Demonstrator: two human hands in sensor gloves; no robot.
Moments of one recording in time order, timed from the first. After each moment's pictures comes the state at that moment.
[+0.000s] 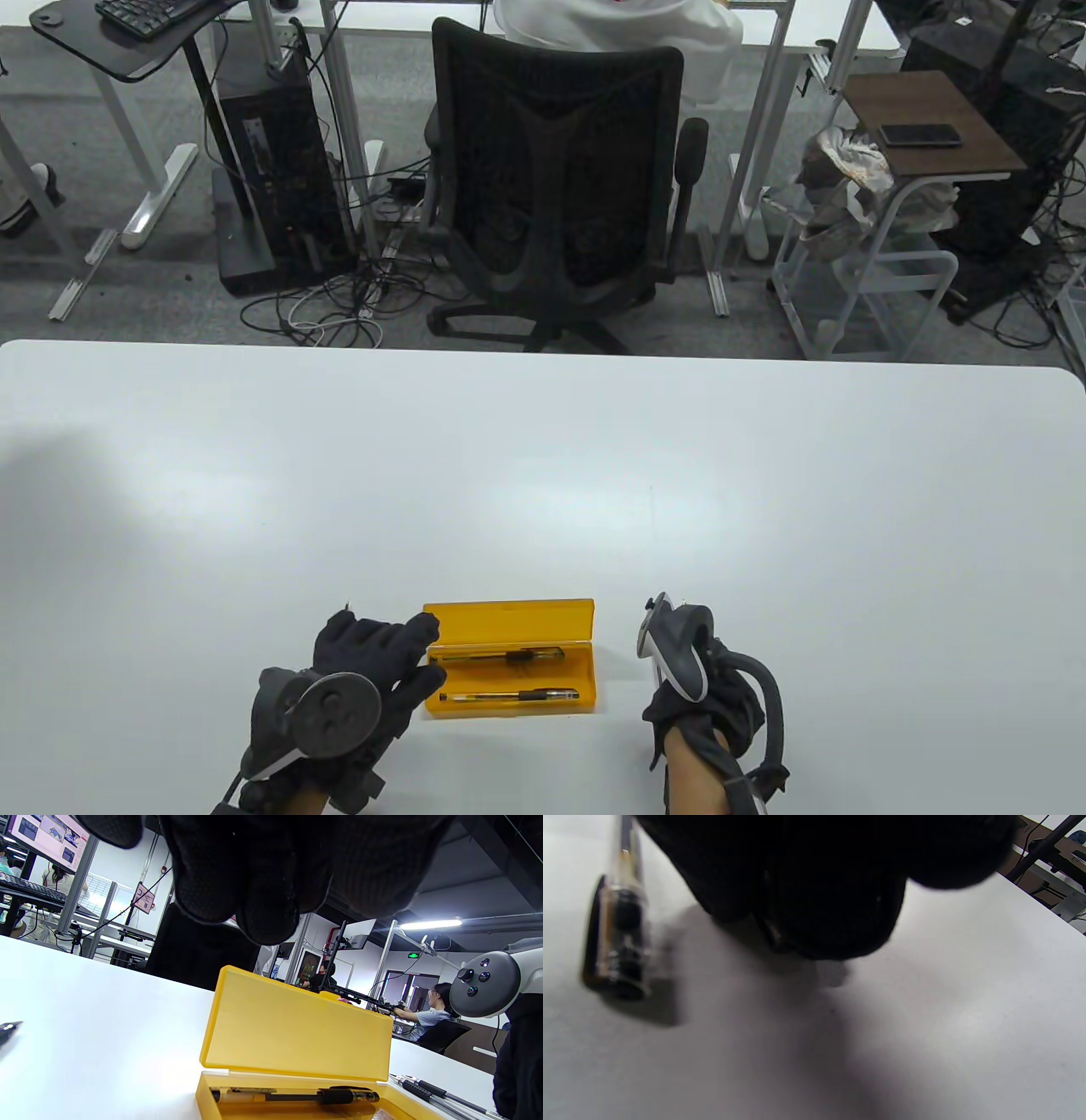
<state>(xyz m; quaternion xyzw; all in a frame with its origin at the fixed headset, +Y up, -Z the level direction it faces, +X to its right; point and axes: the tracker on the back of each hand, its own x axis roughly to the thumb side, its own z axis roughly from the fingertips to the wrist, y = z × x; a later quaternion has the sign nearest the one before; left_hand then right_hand) -0.209 -0.703 -0.239 0.10 -0.20 0.17 0.96 0.131 -0.758 -0.287 0.26 -0.24 -0.93 0.13</state>
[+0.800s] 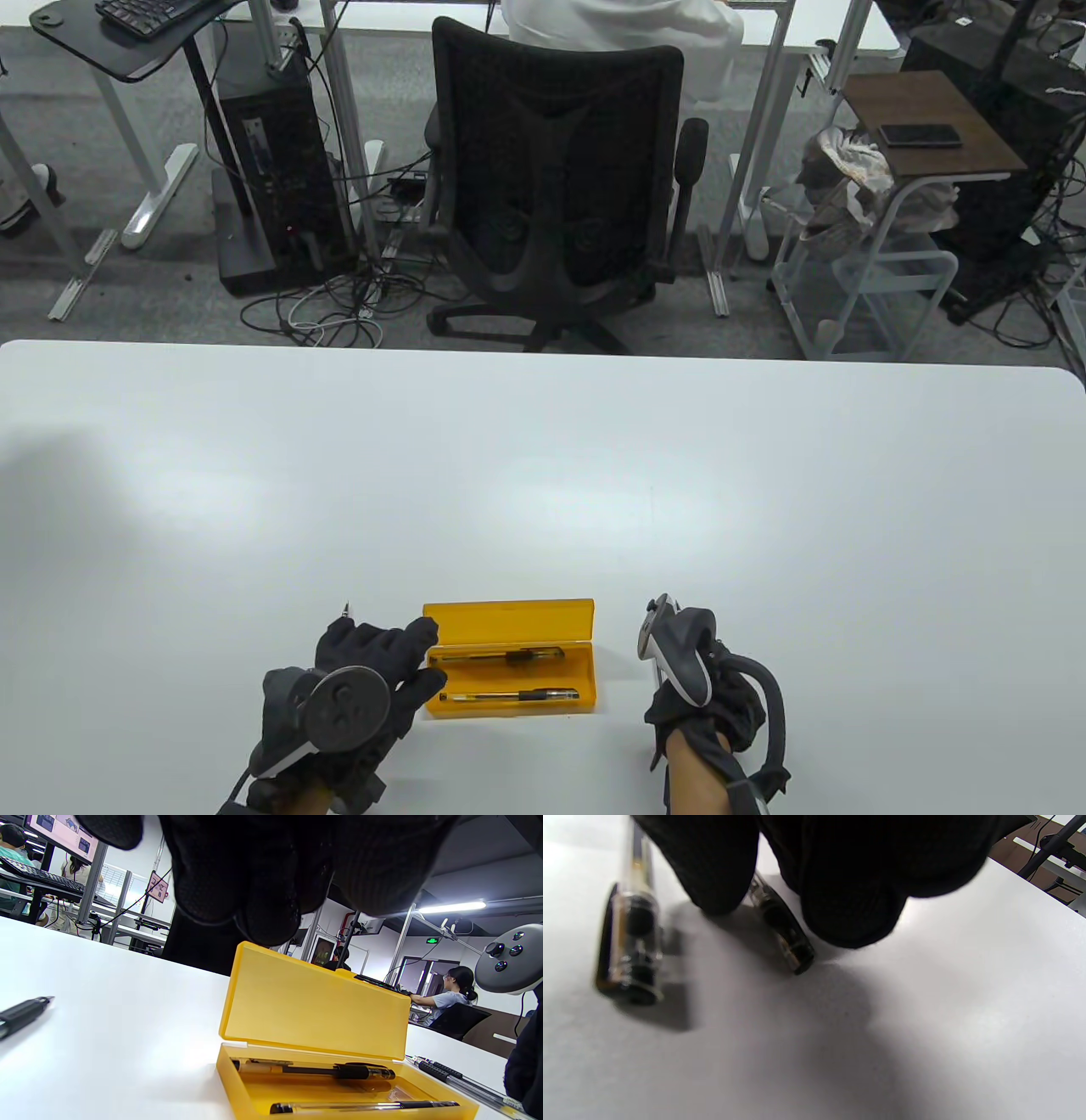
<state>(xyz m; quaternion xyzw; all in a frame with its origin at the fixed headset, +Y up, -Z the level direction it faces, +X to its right) -0.206 -0.709 -0.242 0.07 -0.18 0.16 0.97 0.133 -0.753 -0.285 0.25 -0.23 -0.93 0.11</state>
